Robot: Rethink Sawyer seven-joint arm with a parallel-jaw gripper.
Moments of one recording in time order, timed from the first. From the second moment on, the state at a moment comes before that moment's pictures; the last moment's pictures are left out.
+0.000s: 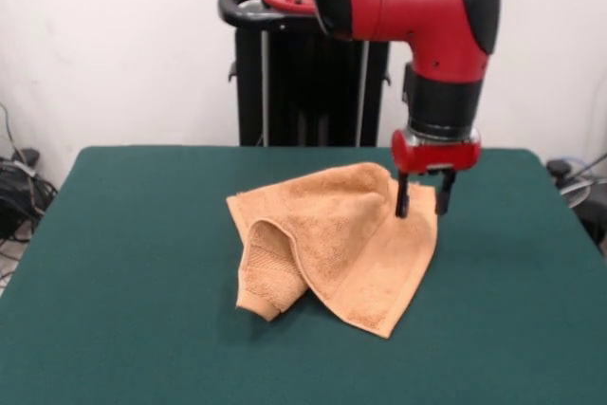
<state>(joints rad) -0.04 -0.55 -0.02 1.96 -0.10 0.03 1.55</state>
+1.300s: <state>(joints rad) -0.05 -0.38 -0.11 1.83 -0.04 -0.13 1.55</state>
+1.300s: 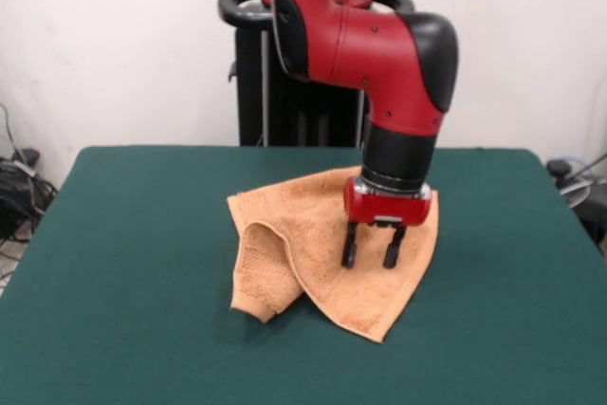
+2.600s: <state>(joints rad) -0.19 -0.41 0.03 1.82 0.03 0.08 1.55</state>
